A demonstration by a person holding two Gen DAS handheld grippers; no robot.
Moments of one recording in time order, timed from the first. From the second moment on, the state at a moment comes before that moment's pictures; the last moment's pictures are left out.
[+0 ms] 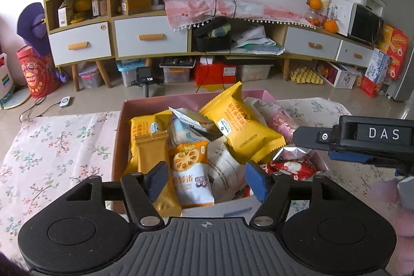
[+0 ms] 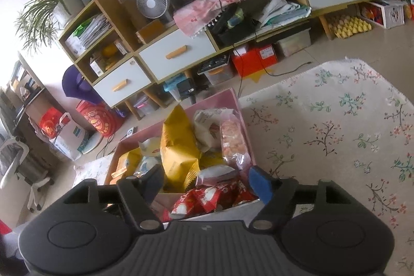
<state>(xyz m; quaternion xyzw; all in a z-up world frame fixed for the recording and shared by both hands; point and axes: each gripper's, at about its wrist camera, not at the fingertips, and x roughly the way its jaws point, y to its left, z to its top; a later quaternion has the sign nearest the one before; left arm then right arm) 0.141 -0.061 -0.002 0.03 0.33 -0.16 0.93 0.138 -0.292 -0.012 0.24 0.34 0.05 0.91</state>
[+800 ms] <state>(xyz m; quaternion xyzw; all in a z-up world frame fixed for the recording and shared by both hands) 0.065 -0.018 0.002 0.00 0.39 -0.11 0.91 0.062 -0.276 0.016 0.14 0.36 0.04 0.92</state>
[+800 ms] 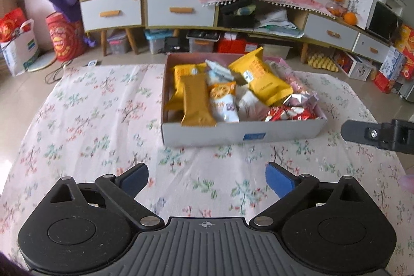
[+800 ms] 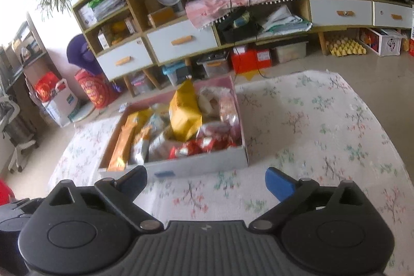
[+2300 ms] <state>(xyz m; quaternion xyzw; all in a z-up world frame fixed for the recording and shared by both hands) 0.055 -0.008 -0.001 0.02 0.43 -0.05 0.90 0.049 -0.219 0.004 0.01 0.40 0.00 0.92</state>
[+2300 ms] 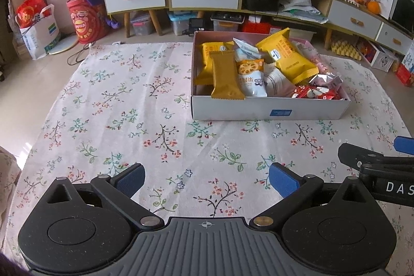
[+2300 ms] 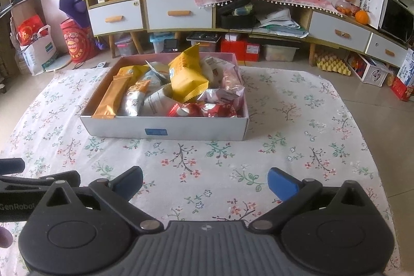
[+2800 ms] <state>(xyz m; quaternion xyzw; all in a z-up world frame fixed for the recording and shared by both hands) 0.055 -0.008 -0.001 0.01 0.43 -0.05 0.90 0.051 -0.220 0.002 0.00 0.40 -0.01 0.92</state>
